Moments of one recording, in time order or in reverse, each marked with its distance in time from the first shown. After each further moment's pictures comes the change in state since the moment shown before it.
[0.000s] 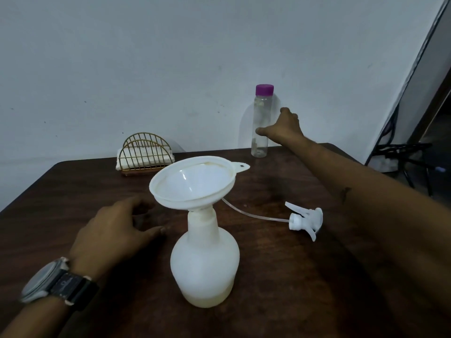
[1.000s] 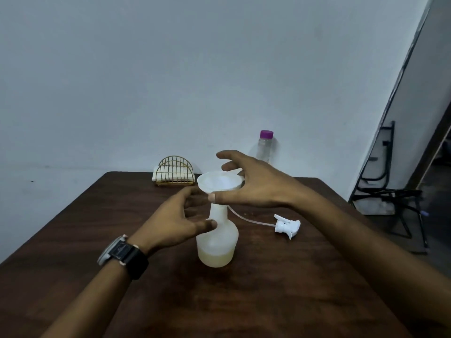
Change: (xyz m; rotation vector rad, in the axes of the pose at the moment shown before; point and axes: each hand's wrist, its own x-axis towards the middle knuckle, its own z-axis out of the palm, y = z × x) left_hand -0.077 0.053 -0.037 -0.681 -0.137 0.236; right_hand -0.272 -0.119 -0.114 -0.074 -0.513 -0.562
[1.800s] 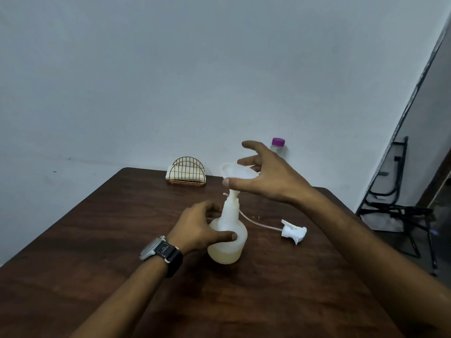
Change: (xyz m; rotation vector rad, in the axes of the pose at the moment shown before) left_hand -0.003 -0.005 0.026 0.214 0.099 0.005; right_hand 0.006 -0.005 -0.001 0.076 0.173 0.036
